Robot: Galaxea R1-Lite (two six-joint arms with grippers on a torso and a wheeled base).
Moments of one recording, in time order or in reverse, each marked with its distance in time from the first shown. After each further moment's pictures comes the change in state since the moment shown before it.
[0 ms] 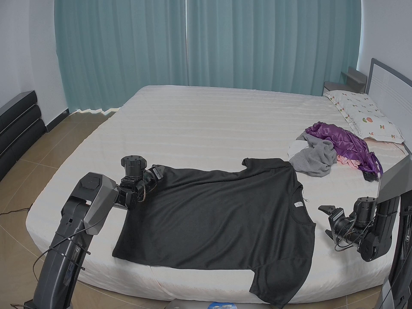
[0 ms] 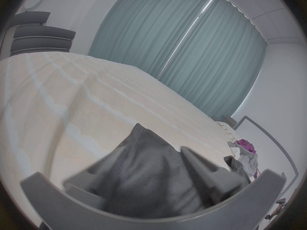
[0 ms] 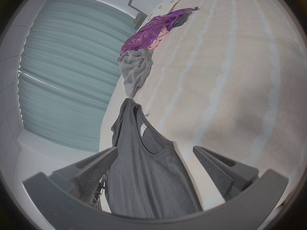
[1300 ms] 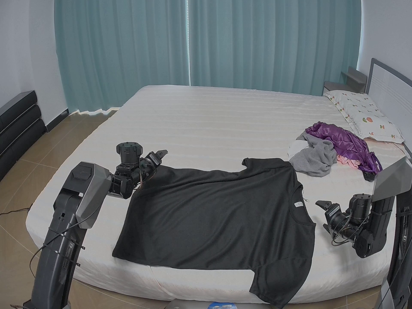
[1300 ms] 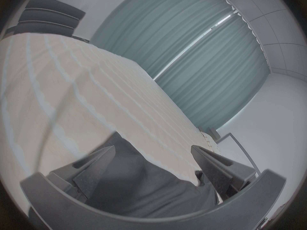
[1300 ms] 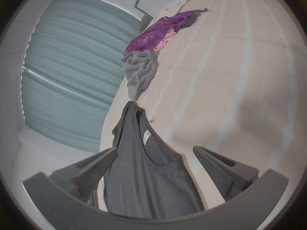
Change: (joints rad) left arm 0.007 -0.093 0.000 0.059 -0.118 -0.217; right arm 0.009 0.049 -0.111 0.017 -0.025 -0.028
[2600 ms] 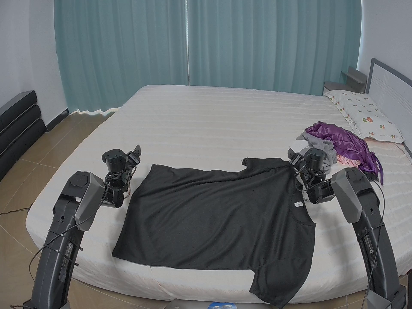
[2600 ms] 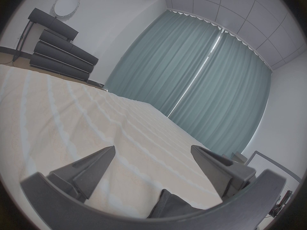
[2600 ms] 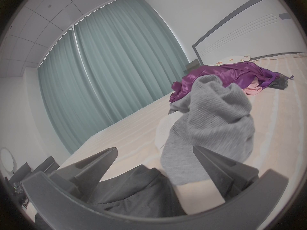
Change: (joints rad) left arm 0.093 0.095 0.000 -0.324 0.320 0.147; right arm 0.092 0.527 -1.614 0.706 -0.357 -0.524
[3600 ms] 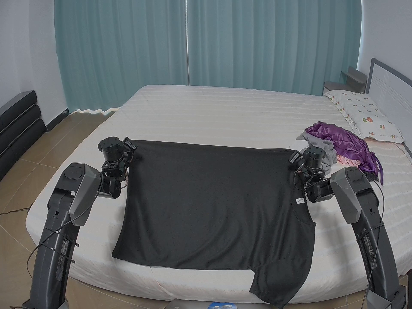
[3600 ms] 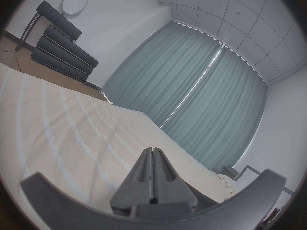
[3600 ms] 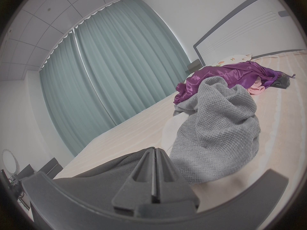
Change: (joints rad) left arm 0.000 -0.077 0.000 -0.018 0.020 -0.074; right arm 0.006 -0.005 -0.019 0.002 0.001 0.017
